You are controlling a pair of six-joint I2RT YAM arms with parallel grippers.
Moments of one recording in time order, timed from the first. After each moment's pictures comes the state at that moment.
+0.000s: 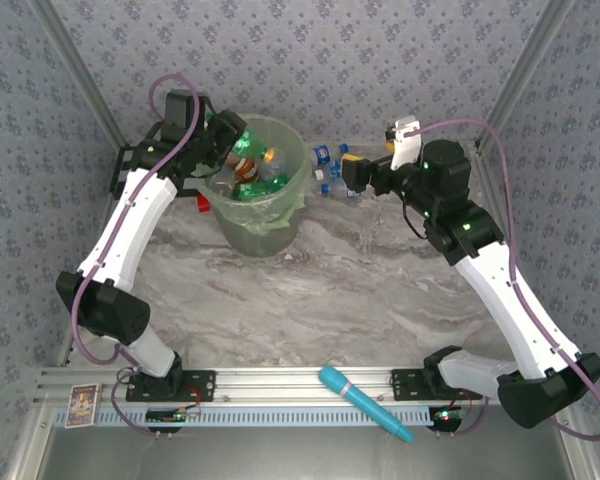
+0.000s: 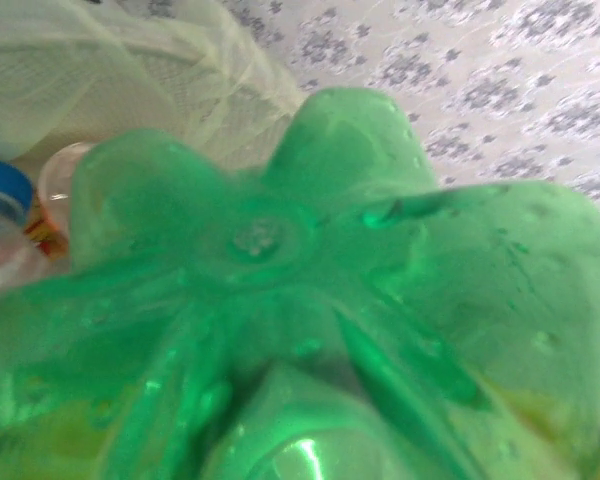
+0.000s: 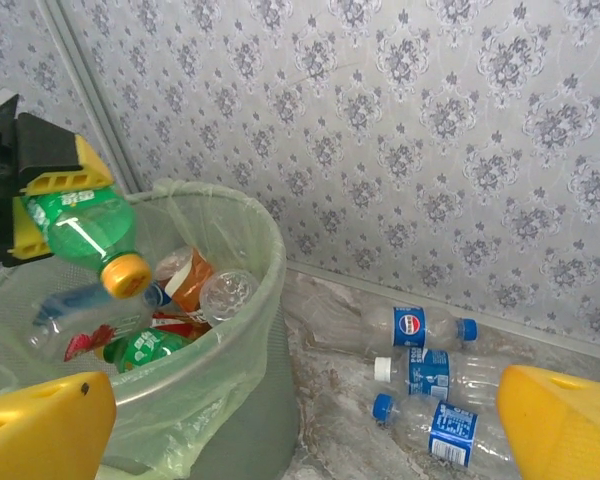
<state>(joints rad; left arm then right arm) -0.34 1.63 1.82 -0.71 0.08 -1.15 0.43 1.15 1.34 -0.35 -0.09 0.09</state>
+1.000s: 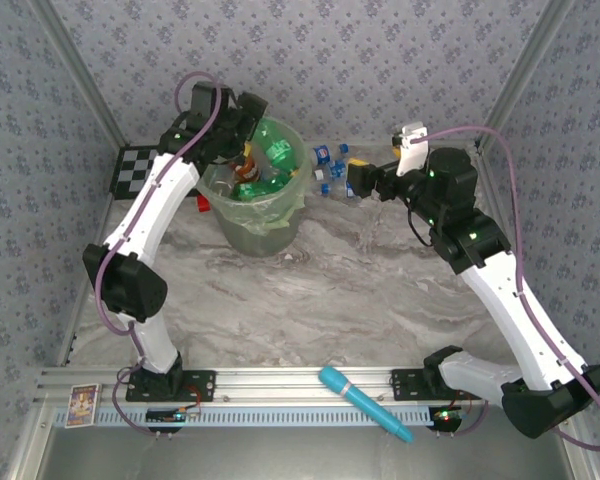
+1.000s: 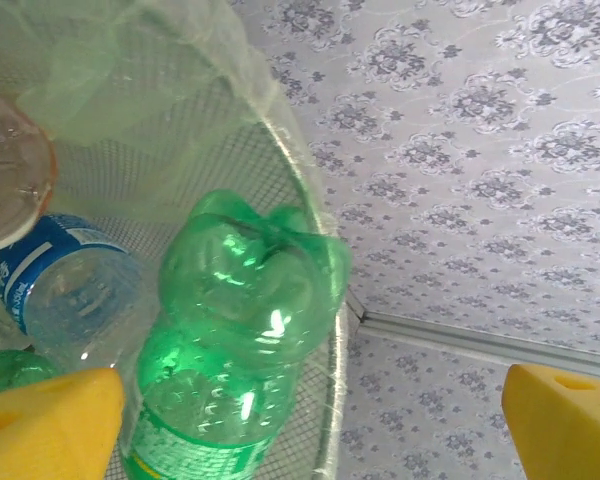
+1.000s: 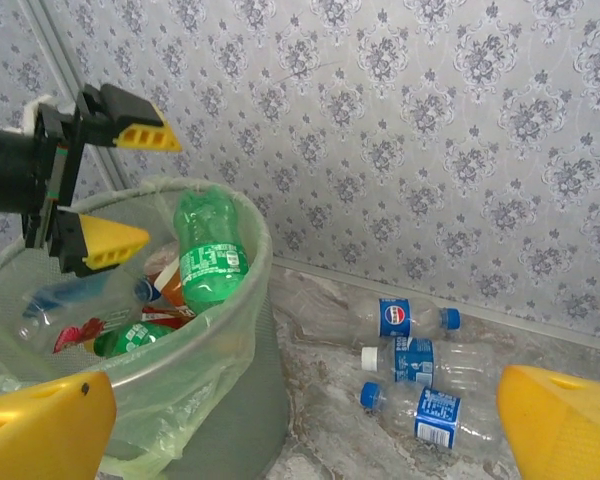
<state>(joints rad) -0.38 1.80 1.97 -0.68 0.09 -1.32 0.43 1.10 1.30 -0.37 -0.06 0.09</state>
